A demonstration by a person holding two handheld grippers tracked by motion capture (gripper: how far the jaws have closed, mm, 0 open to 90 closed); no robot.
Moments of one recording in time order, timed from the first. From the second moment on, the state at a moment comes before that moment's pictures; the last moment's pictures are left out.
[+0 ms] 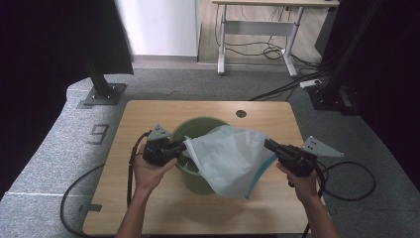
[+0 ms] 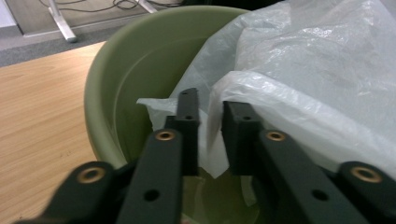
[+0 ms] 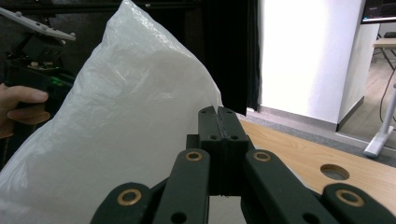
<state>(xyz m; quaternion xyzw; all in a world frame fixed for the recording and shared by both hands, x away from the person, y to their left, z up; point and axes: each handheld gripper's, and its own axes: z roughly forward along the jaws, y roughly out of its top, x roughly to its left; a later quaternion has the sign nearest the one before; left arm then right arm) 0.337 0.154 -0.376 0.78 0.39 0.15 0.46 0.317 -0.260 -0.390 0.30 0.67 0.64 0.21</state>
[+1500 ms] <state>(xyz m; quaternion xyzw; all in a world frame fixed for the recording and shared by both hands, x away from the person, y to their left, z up) 0.280 0.115 -0.369 0.82 0.30 0.12 0.48 0.305 -0.205 -0.394 0.28 0.71 0.61 0.22</state>
